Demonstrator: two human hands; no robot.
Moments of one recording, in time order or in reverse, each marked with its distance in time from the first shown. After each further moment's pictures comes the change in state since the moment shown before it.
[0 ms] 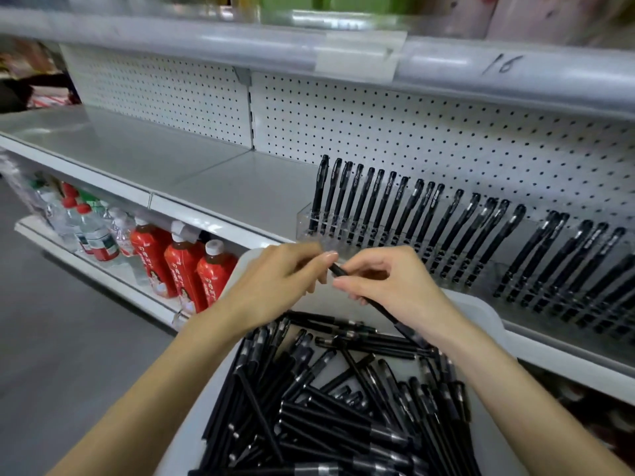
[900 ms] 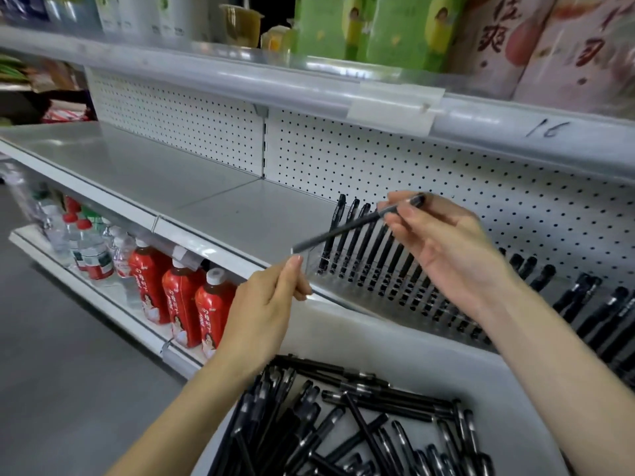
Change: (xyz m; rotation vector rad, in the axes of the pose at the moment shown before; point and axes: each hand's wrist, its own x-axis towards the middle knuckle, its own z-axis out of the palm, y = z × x) left_hand 0.006 -0.026 0.001 -0.302 0.450 -0.198; right_hand 0.057 -0.052 -0.045 0.714 0.145 0.016
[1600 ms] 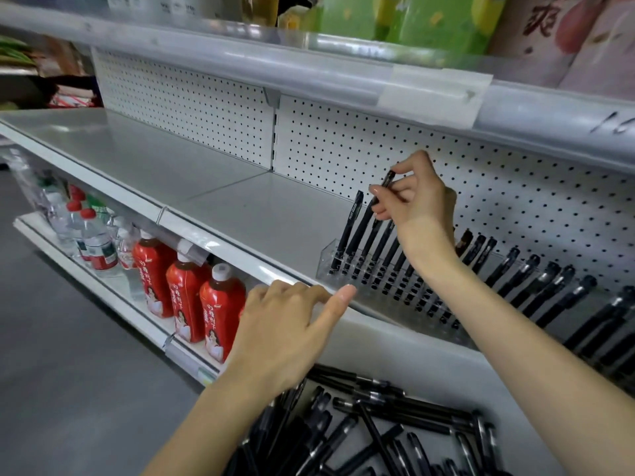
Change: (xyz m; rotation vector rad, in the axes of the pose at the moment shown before) left_hand -0.004 -0.001 0.003 0.612 -0.255 0.102; right_hand 0.082 0.047 0.015 -0.850 0.266 -0.482
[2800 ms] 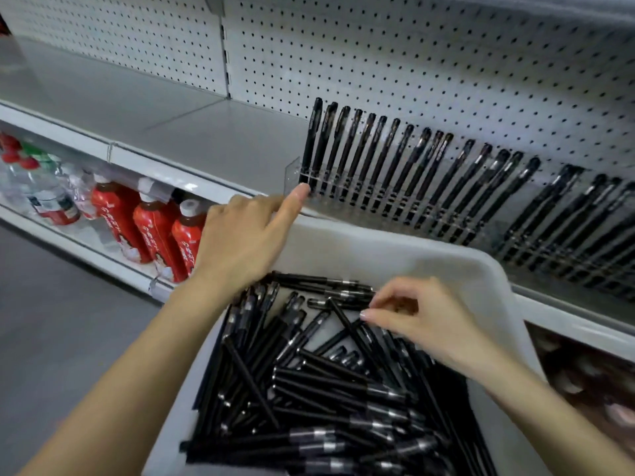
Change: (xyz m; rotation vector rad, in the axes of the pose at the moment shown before) left_hand 0.003 -0.004 0.003 0.036 0.044 -0.043; right_hand -0.188 0.018 -0.081 -0.235 -0.561 0.403
